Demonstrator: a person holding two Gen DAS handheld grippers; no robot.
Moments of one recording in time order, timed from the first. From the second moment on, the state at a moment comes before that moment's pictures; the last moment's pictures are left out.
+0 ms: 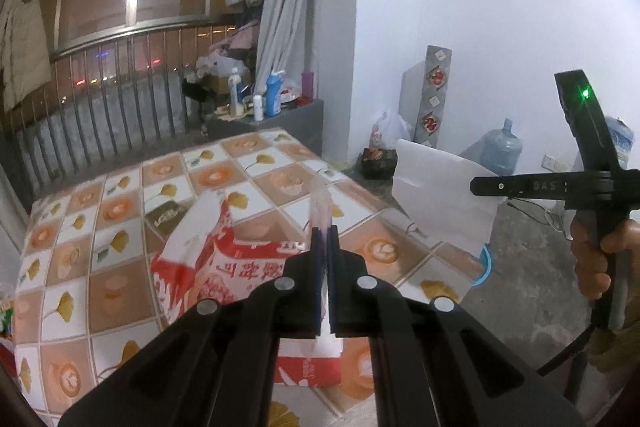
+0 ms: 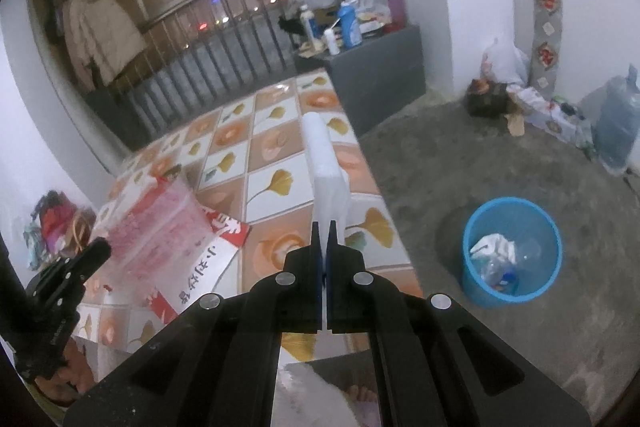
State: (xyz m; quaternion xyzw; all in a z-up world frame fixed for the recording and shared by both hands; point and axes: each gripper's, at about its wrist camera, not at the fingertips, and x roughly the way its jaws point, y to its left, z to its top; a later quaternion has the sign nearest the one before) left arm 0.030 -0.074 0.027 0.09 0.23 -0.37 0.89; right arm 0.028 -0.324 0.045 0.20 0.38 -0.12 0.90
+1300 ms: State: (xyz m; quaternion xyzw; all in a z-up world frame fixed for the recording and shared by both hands) left arm 0.090 -0.548 -0.094 0.25 0.46 -0.54 0.66; right arm -0.046 -0.574 -0.121 0.41 0.38 -0.33 0.76
